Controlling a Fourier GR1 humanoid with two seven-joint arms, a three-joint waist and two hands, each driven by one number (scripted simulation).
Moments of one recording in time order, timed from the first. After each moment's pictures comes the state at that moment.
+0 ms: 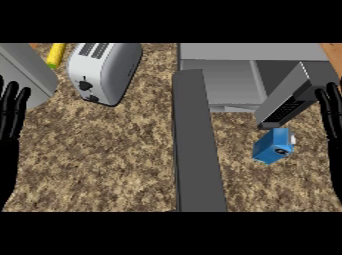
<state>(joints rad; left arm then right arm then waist) -0.02 0.12 0.04 -2.10 0.01 -0.03 -0.02 -0.01 -0.10 0.00 -2.10 0.01 0.00 0.01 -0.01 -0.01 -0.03</state>
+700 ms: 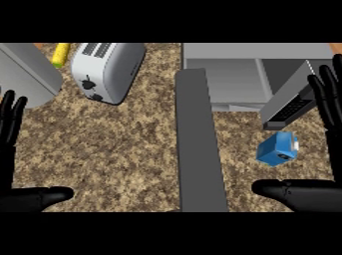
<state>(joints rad) 0.03 0.10 0.13 -2.05 0.13 -0.04 0.04 -0.16 -0.10 0.02 -2.16 0.02 -0.06 0.32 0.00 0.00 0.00</state>
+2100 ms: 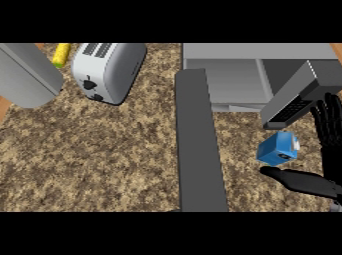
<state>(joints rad) 0.35 0.10 0.36 -2.24 0.39 -0.30 0.04 0.05 -0.08 -0.10 -1.91 0.06 -0.05 0.08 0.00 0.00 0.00</state>
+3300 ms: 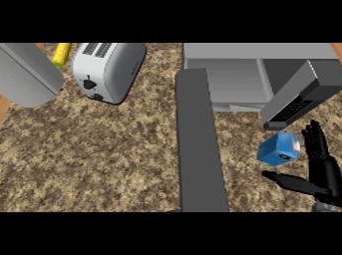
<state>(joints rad) 0.38 0.05 0.47 -2.26 0.45 -0.43 0.07 0.01 -0.12 -0.24 -1.27 0.03 0.00 -0.41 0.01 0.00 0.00</state>
